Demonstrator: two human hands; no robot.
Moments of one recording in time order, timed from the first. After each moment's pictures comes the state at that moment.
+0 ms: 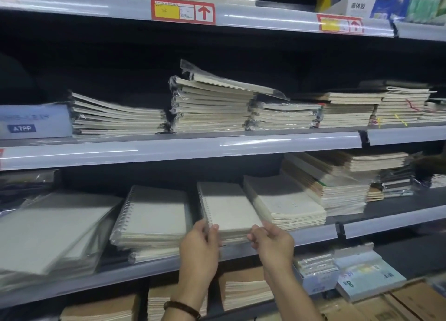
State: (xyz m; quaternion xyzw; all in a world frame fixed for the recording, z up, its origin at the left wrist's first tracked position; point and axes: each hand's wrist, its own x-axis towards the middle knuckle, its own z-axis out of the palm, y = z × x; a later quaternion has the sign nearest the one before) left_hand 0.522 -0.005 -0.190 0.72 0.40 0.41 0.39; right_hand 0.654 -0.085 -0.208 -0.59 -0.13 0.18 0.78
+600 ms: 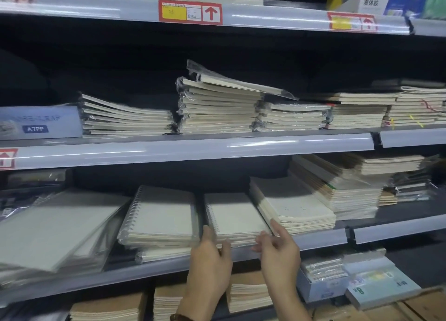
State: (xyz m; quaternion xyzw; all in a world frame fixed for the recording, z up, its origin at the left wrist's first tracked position) left_hand 0.517 -0.018 -0.195 0.77 0.44 0.32 0.32; right_hand 0.635 -0.092 -0.208 -0.66 -0.17 0.08 0.73
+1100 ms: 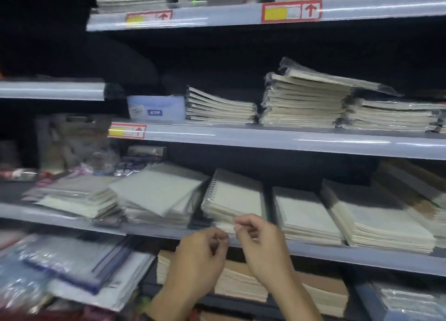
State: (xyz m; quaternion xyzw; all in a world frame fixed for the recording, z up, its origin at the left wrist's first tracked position) left_hand 0.351 -0.024 -0.169 0.77 0.50 0.34 0.22; right_hand 0.509 -0.064 -0.165 -0.65 -0.53 0.18 0.52
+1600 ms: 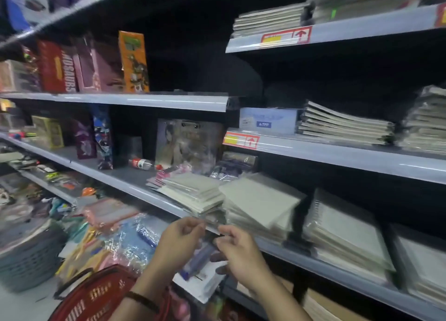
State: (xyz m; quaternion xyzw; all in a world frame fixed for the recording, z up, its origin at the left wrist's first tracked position) left_hand 0.122 0.031 -0.162 0.53 0.61 0.48 0.33; right_hand 0.290 0.020 -0.160 -0.49 -0.58 0.50 0.42
